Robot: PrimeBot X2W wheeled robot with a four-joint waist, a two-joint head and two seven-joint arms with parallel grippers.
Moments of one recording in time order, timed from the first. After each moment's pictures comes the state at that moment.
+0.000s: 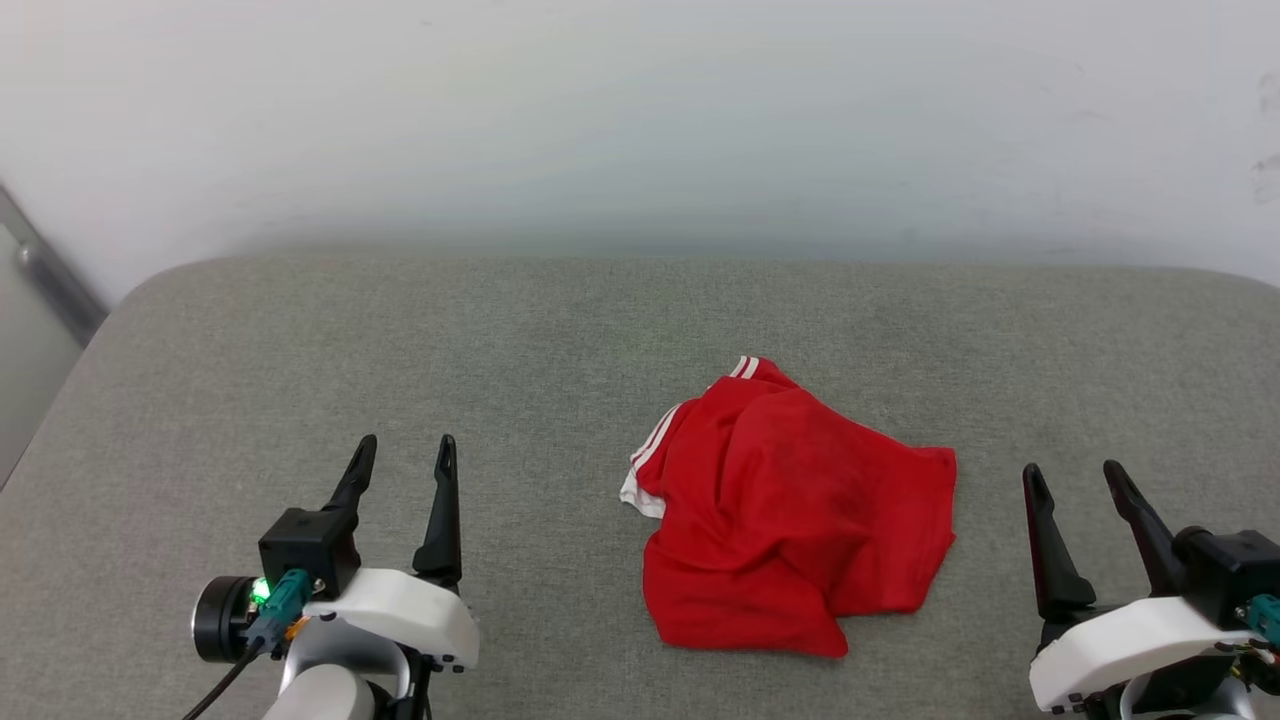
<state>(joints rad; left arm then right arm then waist) -0.18 0.32 -0.40 0.20 -0.49 0.21 -0.25 0.02 -0.05 -0.08 0.00 0.12 0.13 -0.03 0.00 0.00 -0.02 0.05</state>
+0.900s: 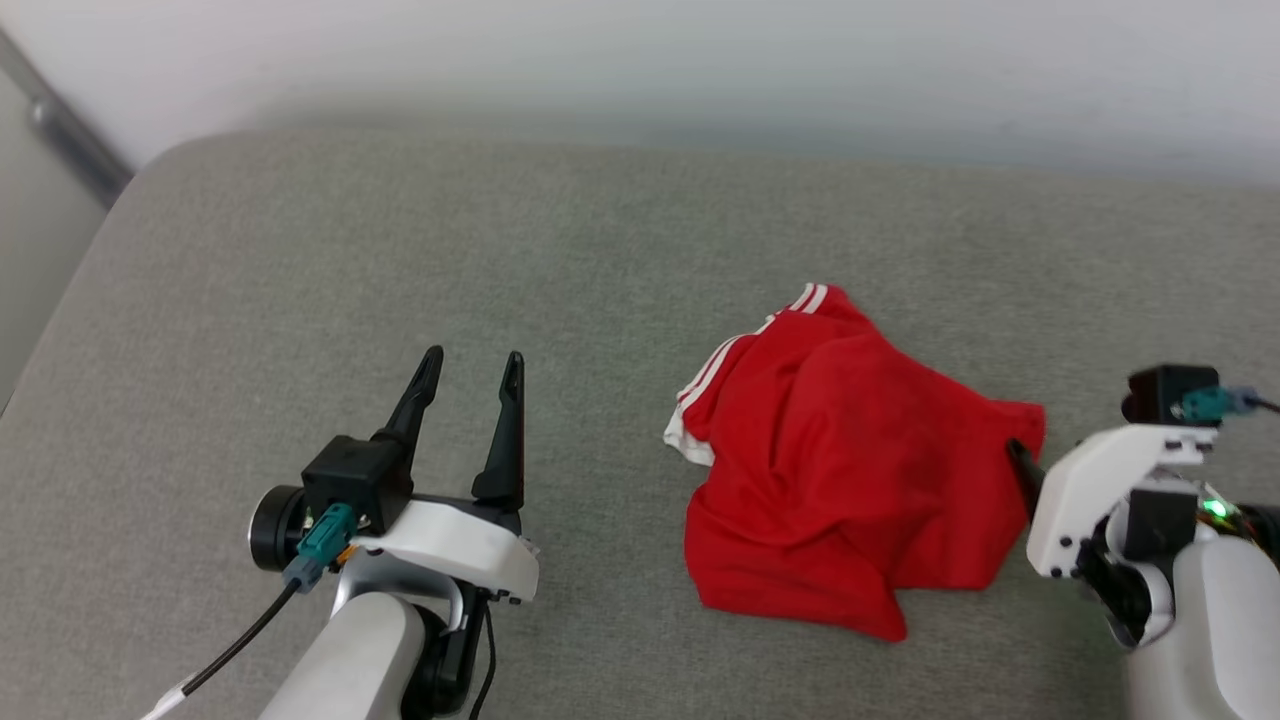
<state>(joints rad) -0.29 0.26 -0.43 0.16 -0.48 0.17 -0.26 -0.32 -0.05 -0.19 0.36 0.11 0.13 0.48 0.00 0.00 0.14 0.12</state>
